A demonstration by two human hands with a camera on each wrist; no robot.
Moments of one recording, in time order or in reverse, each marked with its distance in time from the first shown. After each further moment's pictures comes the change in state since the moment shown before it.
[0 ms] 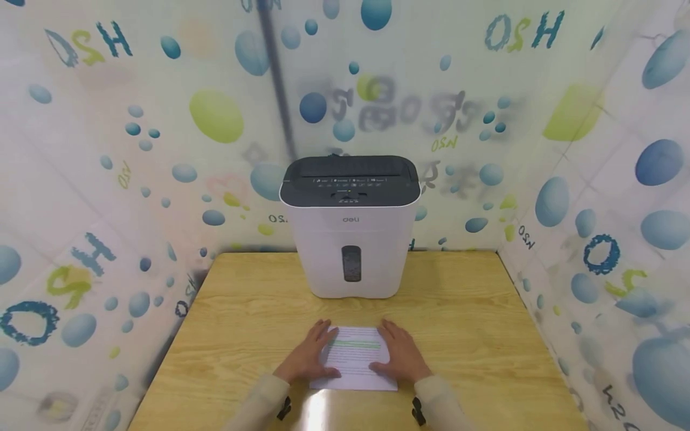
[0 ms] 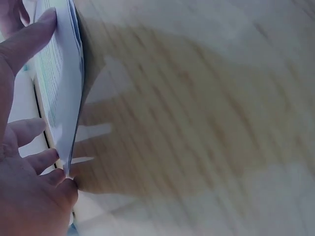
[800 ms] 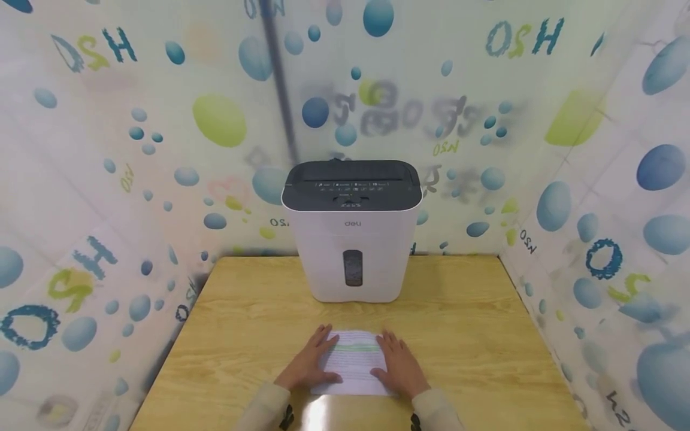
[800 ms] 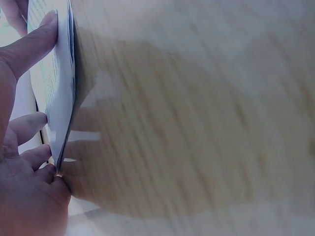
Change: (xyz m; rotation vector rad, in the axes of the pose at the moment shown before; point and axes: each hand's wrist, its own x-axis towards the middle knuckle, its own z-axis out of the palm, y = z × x) left_hand -0.003 0.000 0.002 -0.157 -0.009 -0.065; right_hand -0.009 -0.019 0.004 -0.017 -0.034 0.031
